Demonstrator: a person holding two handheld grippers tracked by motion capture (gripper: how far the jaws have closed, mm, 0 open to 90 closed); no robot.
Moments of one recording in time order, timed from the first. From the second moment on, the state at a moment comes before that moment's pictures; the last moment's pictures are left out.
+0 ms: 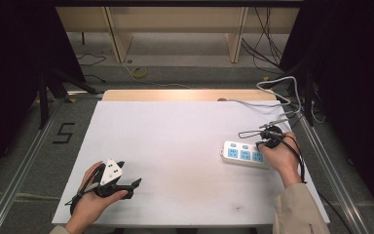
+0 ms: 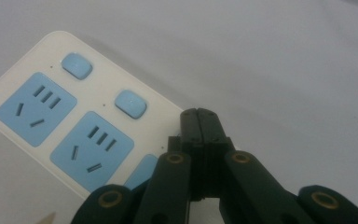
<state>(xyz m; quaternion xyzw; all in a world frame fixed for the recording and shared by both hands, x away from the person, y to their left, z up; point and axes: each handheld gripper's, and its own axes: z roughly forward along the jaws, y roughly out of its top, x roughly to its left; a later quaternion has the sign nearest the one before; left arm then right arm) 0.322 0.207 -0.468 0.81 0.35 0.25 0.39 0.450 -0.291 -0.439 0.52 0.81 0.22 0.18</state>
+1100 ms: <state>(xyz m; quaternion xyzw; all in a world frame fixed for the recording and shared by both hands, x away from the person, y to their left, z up) 0.322 0.208 -0.468 0.81 0.35 0.25 0.39 0.444 -0.287 -0.434 0.50 0.81 0.25 0.19</state>
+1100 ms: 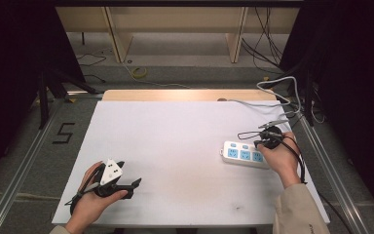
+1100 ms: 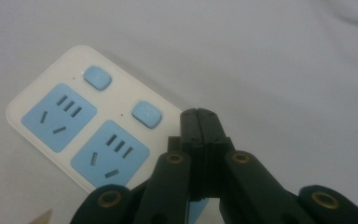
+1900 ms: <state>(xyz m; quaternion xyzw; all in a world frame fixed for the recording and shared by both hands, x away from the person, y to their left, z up) 0.322 0.208 -0.469 0.81 0.35 0.25 0.39 0.432 -0.279 -0.426 0.47 0.80 0.29 0.20</state>
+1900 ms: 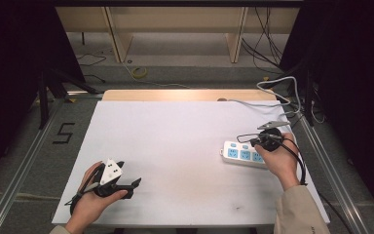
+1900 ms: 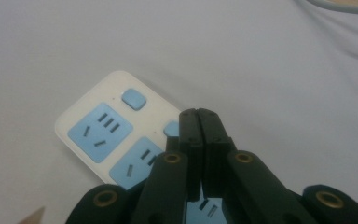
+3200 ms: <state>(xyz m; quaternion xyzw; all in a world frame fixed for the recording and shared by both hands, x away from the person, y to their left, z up) 0.322 0.208 -0.469 0.81 0.35 0.25 0.39 0.389 -0.261 -0.424 0.39 0.81 0.38 0.20</state>
